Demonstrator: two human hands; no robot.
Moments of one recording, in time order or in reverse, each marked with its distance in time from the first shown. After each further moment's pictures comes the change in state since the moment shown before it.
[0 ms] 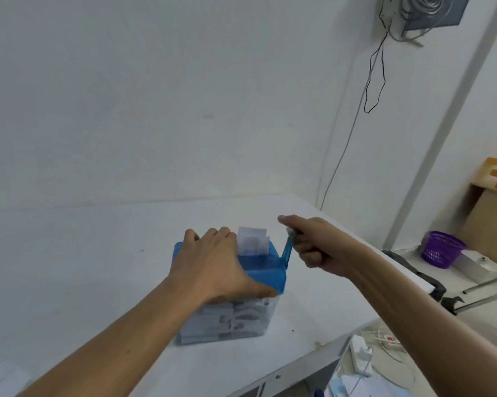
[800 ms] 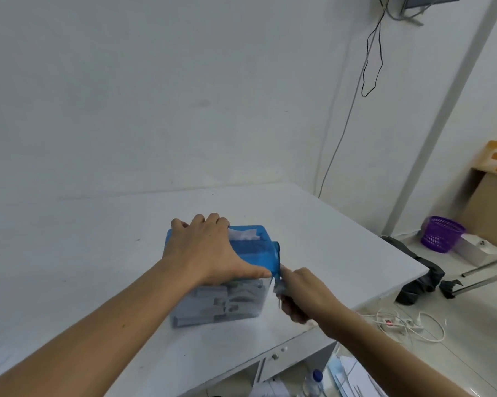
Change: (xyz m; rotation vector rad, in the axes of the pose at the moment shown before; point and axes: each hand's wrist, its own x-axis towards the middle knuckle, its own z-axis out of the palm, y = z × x) left_hand 0.008 -0.002 0.011 0.087 0.033 -0.024; right_hand -0.030 0.095 0.034 -0.229 0.046 0.087
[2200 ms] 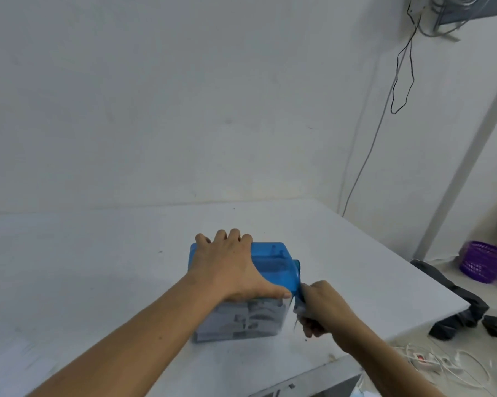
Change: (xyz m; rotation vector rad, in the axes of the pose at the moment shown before) left_hand 0.008 0.006 0.000 0.040 -0.058 -0.027; right_hand 0.028 -0.003 -0.007 -0.114 -0.035 -0.022
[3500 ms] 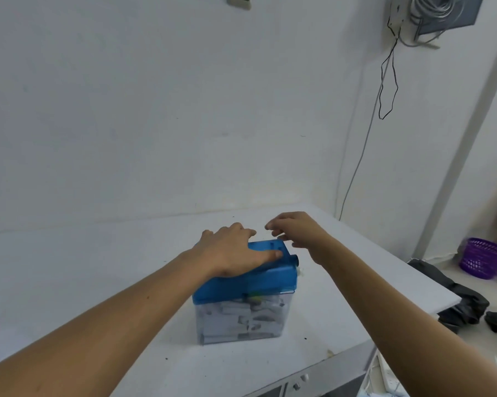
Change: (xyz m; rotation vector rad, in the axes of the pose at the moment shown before) left_hand 0.008 -0.008 -0.041 -0.229 -0.127 0.042; right_hand 0.043 -0.102 -0.038 0.076 0.164 -0.236
